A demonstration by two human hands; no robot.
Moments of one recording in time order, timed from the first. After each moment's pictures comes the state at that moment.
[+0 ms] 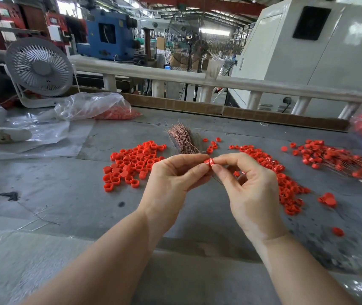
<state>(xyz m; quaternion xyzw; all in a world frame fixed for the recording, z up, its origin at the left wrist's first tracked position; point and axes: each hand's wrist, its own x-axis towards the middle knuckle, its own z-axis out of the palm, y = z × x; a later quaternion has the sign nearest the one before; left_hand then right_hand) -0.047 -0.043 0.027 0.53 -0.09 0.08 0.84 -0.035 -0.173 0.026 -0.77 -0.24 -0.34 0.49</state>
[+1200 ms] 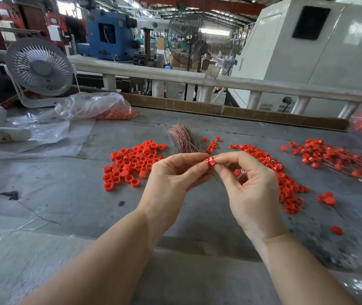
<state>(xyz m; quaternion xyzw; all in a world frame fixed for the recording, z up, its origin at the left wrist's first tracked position) -0.046 -0.042 0.027 0.52 -0.10 0.07 0.85 -0.034 -0.172 0.025 -0.76 -0.24 -0.35 0.50</state>
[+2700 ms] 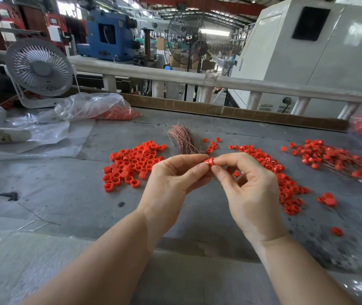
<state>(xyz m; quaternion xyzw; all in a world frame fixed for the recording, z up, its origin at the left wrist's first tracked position) -0.047 -0.041 0.027 0.52 -0.10 0.05 0.85 -0.037 -0.172 0.027 -0.77 -0.25 -0.37 0.46</state>
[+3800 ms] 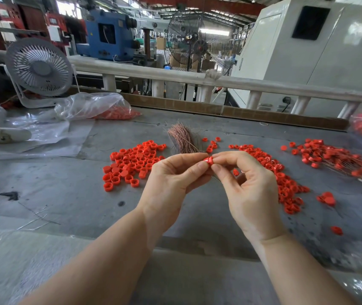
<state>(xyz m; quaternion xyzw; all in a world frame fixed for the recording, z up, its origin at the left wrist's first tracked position) -0.047 -0.042 0.028 0.51 -0.10 0.05 0.85 -0.036 -0.171 0.026 -0.76 -0.25 -0.36 0.47</state>
